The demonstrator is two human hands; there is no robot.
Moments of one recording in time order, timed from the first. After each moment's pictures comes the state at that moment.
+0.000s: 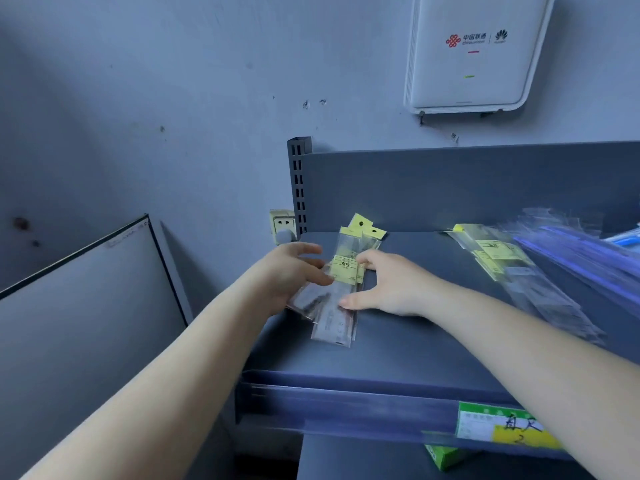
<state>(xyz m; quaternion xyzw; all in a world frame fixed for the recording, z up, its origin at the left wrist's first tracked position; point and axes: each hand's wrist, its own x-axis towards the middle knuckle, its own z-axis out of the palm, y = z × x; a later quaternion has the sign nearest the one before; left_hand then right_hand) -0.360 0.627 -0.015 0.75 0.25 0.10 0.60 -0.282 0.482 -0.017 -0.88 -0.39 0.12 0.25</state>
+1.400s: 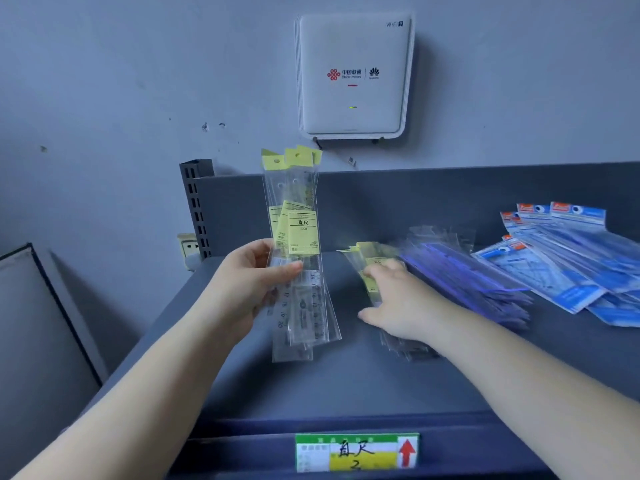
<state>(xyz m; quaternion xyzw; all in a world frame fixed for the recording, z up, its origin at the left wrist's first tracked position) -0.314 0.528 0.000 0.67 0.09 0.21 0.70 -0.227 0.359 -0.012 -0.94 -0.31 0.03 0.17</state>
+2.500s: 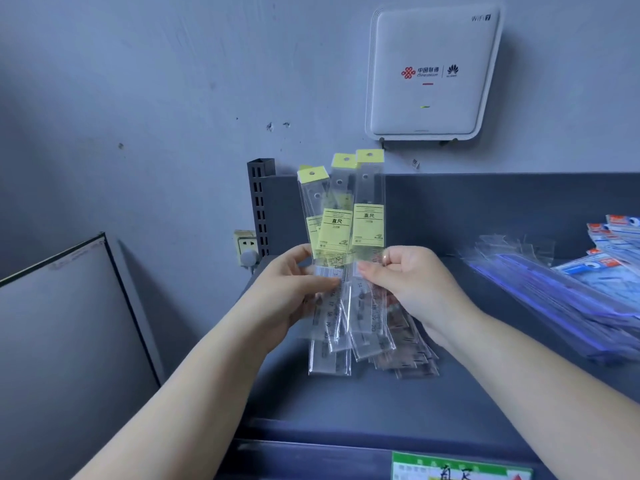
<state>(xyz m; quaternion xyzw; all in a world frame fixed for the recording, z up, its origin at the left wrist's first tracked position) -0.334 0.575 -0.008 0.68 0.07 0.15 0.72 -0.252 0.428 -0.002 -0.75 -0.30 0.08 0.59</state>
